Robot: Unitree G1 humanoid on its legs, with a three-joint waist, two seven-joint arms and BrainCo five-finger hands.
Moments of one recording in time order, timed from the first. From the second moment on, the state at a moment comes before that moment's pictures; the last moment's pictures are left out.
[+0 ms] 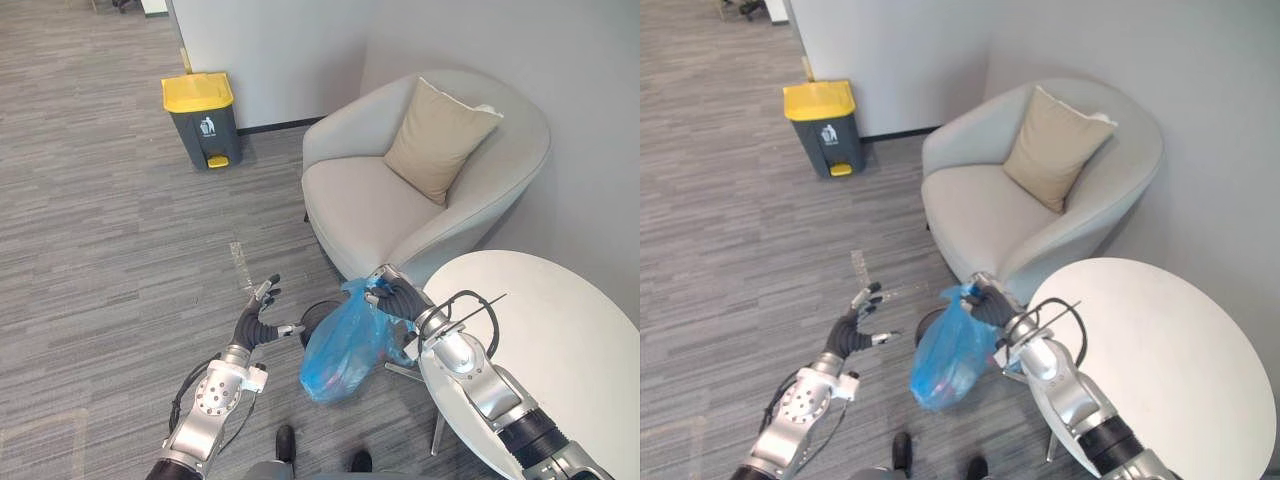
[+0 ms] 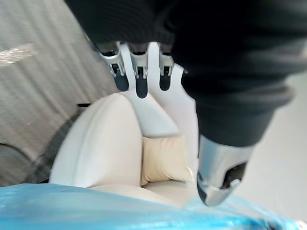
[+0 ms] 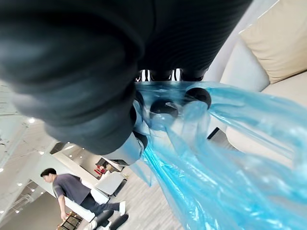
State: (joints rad) left arm 0.08 0.33 -0.29 0.10 0.00 -0.26 0.09; right arm -0.16 -0.50 0.40 -0.01 -0.22 -0.23 -0.02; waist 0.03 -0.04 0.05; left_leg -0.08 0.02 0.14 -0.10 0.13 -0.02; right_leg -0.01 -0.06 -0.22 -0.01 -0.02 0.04
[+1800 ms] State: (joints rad) left arm -0.14 0.18 -0.42 0.41 0.35 -0.19 0.17; right arm -0.41 -0.26 0.60 -0.23 0.13 -0.21 0.07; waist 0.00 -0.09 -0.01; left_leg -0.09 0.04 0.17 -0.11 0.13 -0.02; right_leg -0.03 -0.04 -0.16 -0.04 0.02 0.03
